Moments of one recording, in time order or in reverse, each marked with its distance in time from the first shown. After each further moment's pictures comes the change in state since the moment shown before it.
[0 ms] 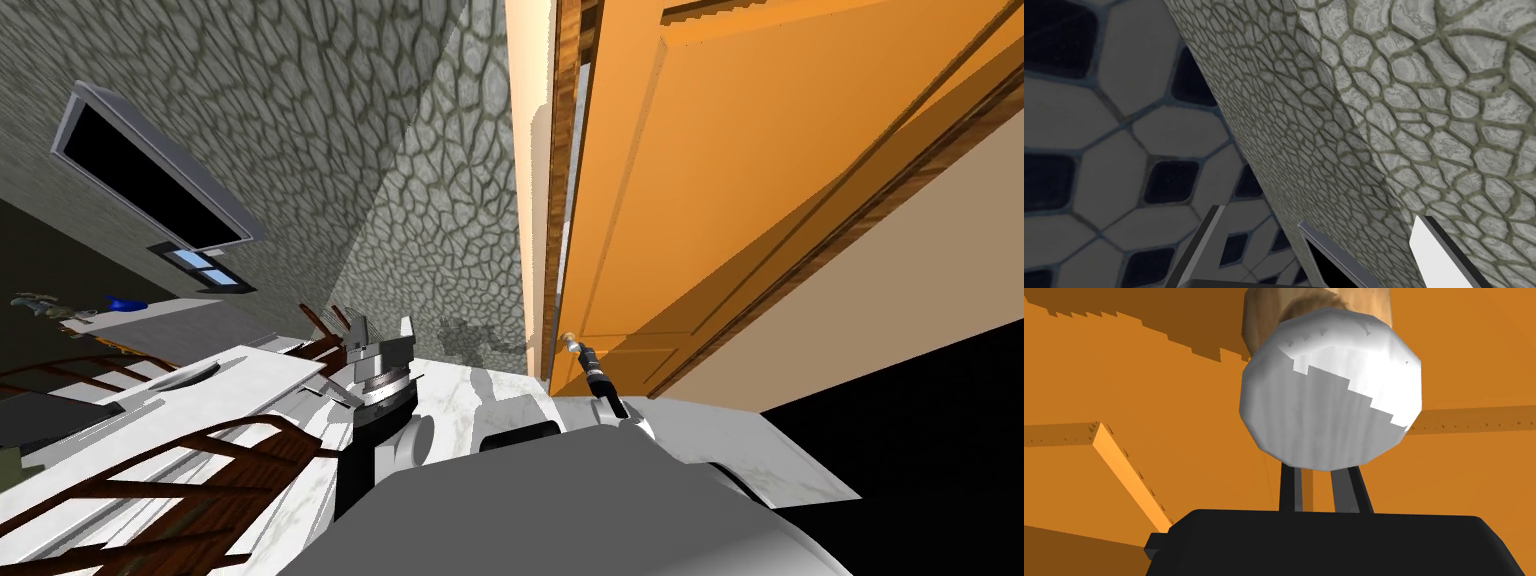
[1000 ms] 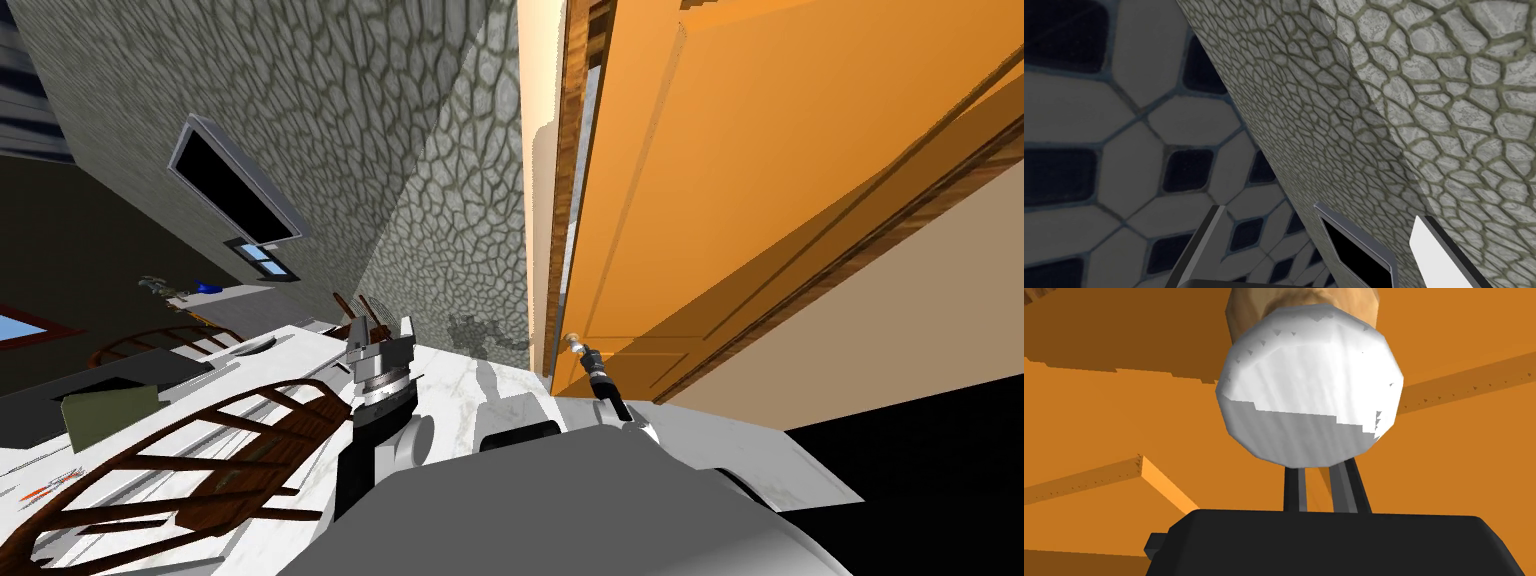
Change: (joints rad) arm 0.024 -0.011 0.020 -0.021 -0.095 0.019 -0.231
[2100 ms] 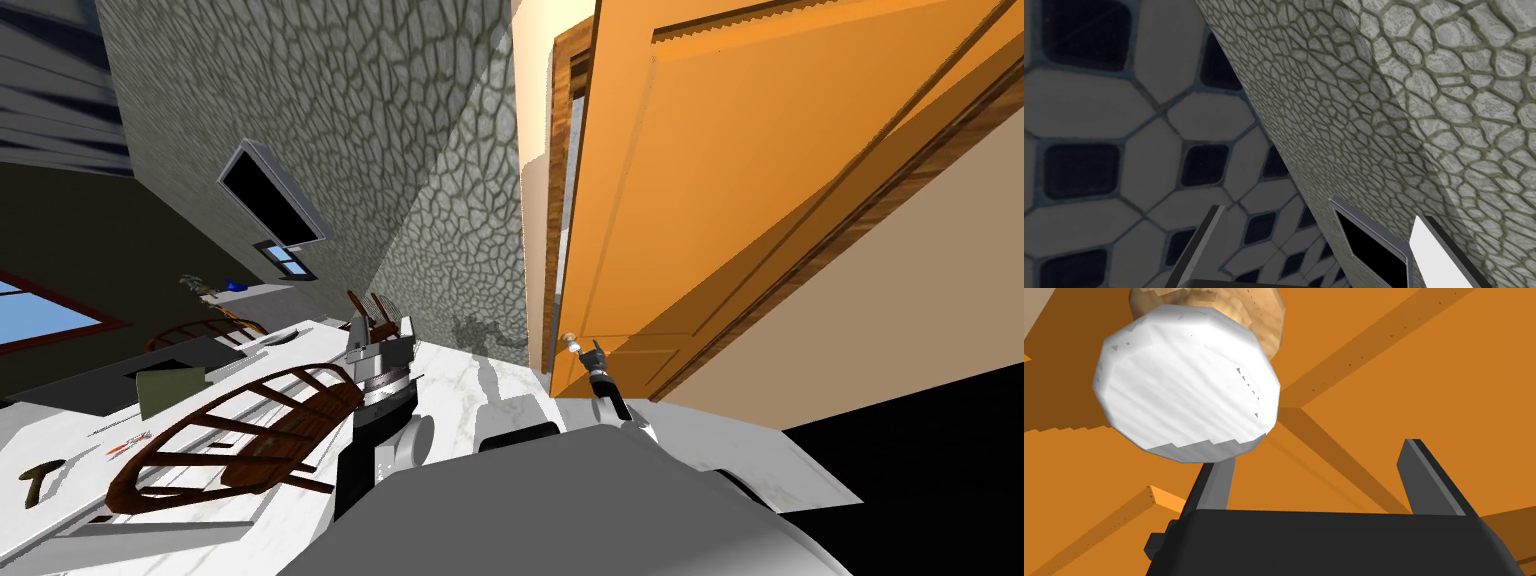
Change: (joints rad) arm 0.008 -0.001 0.021 -0.035 -0.107 -0.010 -0.253
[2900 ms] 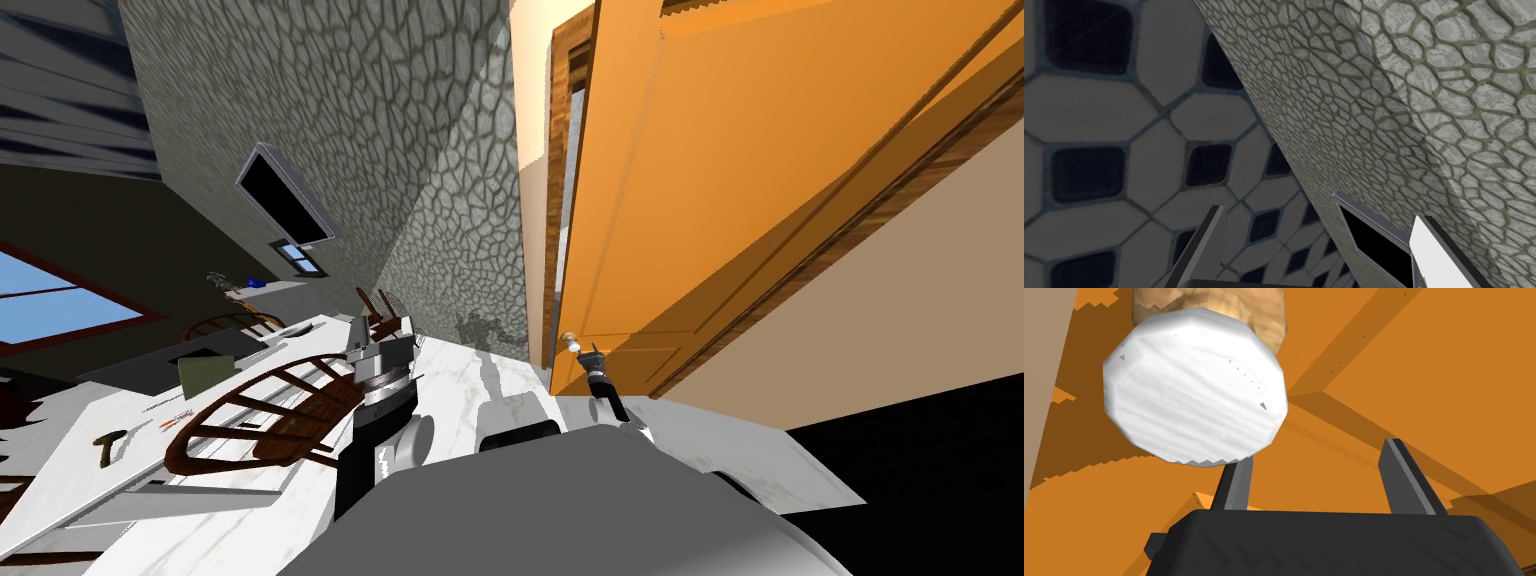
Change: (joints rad) arm 0.008 0.014 0.028 -0.015 -0.073 0.010 -0.161
